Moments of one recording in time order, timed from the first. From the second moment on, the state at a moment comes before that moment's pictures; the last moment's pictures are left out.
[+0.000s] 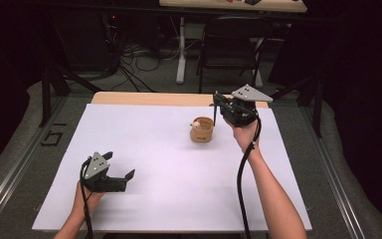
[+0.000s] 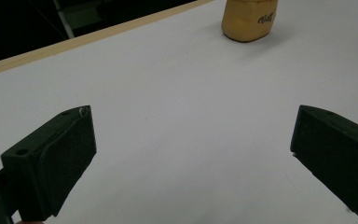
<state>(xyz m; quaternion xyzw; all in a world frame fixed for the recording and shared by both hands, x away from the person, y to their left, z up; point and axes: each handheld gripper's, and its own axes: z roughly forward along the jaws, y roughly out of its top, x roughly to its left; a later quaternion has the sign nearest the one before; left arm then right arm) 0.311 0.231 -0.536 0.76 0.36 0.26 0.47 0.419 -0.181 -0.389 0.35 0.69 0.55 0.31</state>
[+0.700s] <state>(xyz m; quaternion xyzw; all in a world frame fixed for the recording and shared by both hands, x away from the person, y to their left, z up) 0.310 0.231 -0.535 0.77 0.36 0.26 0.47 0.434 -0.167 -0.392 0.34 0.70 0.54 0.32</state>
